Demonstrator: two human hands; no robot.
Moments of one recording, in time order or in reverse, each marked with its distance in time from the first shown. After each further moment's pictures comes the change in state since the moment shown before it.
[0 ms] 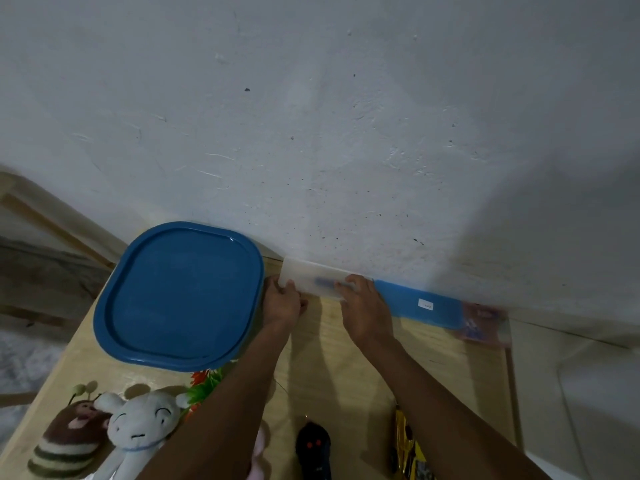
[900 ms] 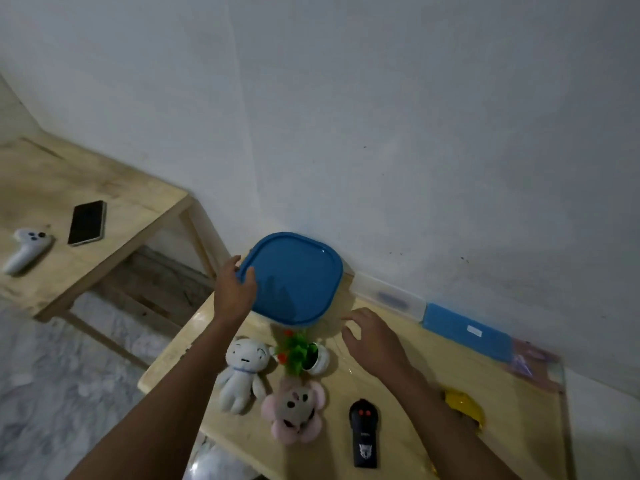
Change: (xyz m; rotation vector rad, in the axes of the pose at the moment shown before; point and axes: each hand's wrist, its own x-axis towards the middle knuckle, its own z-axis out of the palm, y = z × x) left_hand -0.090 0.039 -0.226 0.272 0.430 0.509; right_hand -0.106 -0.099 -0.061 0.377 -0.129 -0.289
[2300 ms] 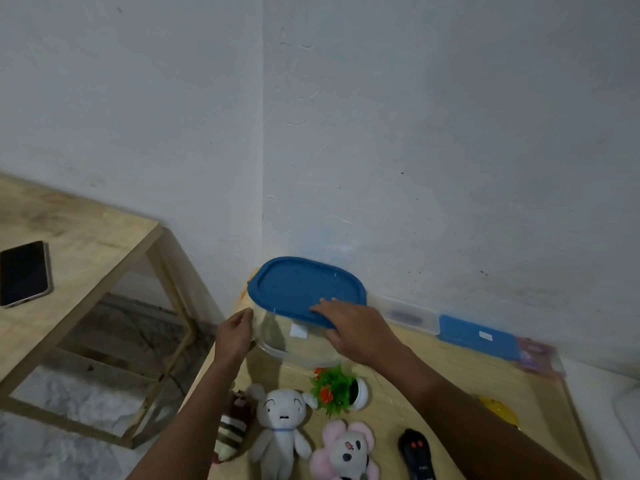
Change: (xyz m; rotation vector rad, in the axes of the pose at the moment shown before) left_hand 0.088 -0.074 -0.015 -0.368 -0.340 -0.363; right_hand 0.089 -0.114 0.027 -0.487 -0.027 -0.233
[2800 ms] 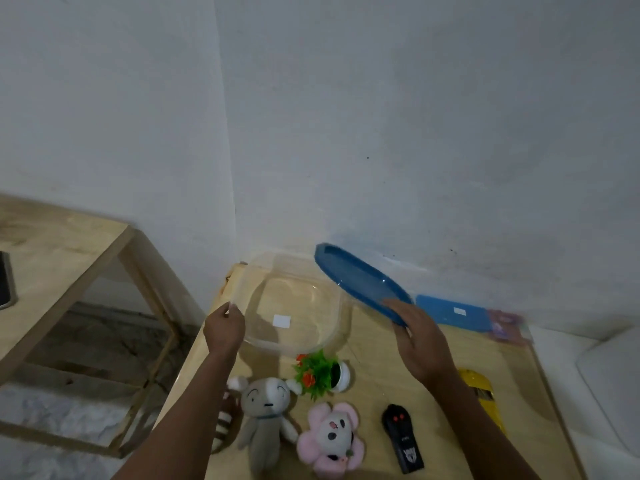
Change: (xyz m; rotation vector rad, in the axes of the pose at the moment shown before) left_hand -0.002 -0.002 0.022 0.269 0.187 0.151; right_hand -0.115 0.064 0.005 0.284 0.551 0.299
